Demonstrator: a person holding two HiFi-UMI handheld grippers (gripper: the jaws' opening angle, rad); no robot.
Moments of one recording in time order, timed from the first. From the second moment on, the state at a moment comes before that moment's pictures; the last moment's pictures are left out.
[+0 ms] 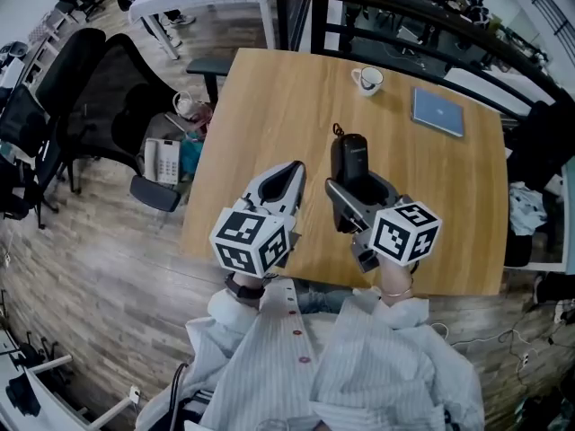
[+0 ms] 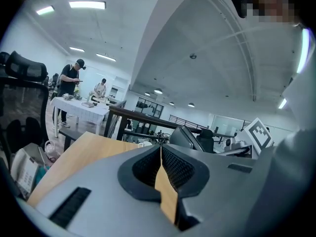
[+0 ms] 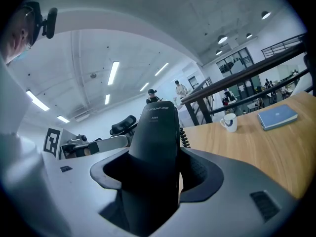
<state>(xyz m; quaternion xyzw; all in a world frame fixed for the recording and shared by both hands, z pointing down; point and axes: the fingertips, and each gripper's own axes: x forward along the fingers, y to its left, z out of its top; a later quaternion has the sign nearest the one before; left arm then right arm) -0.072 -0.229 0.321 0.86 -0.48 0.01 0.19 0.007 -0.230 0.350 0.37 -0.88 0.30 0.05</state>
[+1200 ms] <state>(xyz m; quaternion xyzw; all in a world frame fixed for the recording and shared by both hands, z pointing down) -0.090 -0.271 0.428 0.87 -0.43 0.07 0.24 -0.011 -0.263 0.455 0.41 -0.83 0.36 0.10</state>
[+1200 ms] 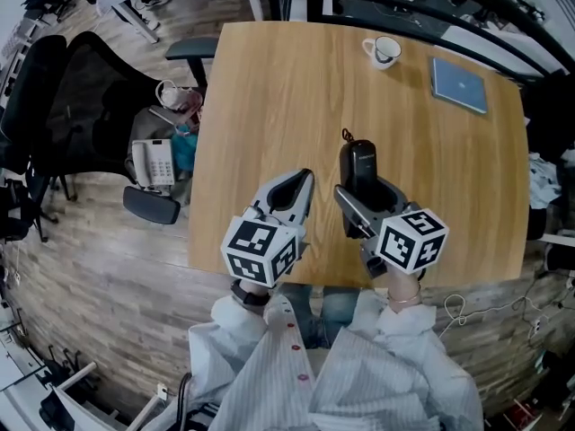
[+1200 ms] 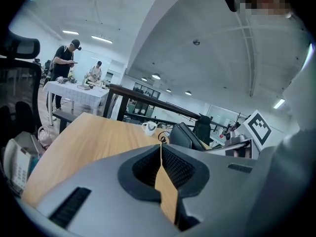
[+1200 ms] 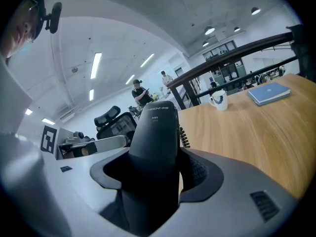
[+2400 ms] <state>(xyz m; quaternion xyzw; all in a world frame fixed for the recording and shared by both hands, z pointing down) -0.135 -0.283 0.542 0.82 -0.47 0.09 0.30 -0.060 -0.265 0.589 0.40 -0.81 0.39 0.18</state>
